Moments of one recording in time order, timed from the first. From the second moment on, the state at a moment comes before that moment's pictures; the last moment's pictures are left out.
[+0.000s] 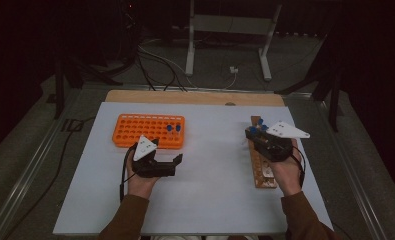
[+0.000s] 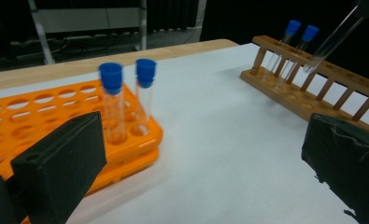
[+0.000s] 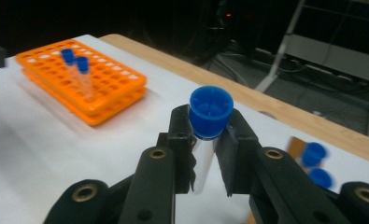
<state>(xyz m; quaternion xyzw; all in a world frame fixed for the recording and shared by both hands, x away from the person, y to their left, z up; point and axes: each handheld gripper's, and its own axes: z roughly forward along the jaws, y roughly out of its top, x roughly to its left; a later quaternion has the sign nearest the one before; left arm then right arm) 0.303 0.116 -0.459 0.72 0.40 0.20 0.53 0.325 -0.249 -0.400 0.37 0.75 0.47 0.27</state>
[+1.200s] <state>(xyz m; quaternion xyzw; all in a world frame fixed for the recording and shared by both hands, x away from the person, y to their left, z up) 0.276 0.031 -0.462 0.78 0.29 0.21 0.52 0.297 -0.164 -0.417 0.30 0.80 0.51 0.11</state>
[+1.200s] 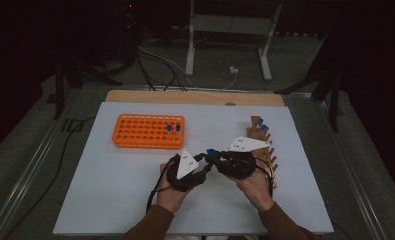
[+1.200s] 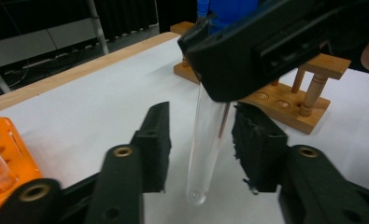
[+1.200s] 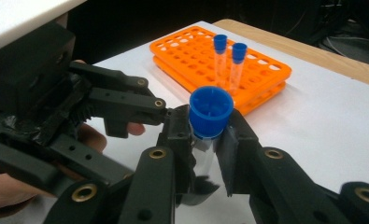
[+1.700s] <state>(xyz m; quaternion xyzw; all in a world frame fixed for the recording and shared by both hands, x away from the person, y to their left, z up) 0.276 0.032 -0.464 0.78 0.28 0.20 0.52 0.298 -0.165 -0.417 0.28 0.80 0.51 0.10</state>
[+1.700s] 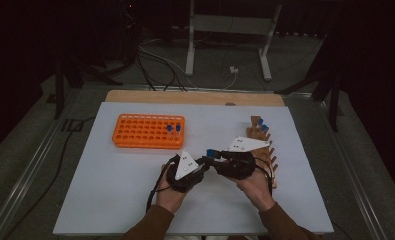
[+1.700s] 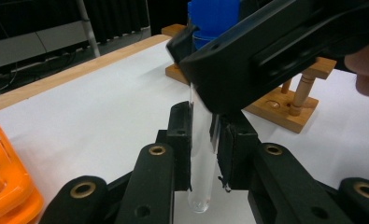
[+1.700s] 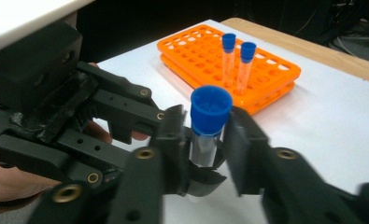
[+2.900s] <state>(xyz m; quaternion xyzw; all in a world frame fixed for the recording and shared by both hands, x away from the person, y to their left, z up) 0.288 0.081 -0.458 0.75 0.35 0.22 0.52 0.322 -0.228 -0.404 0.36 0.76 0.52 0.14</state>
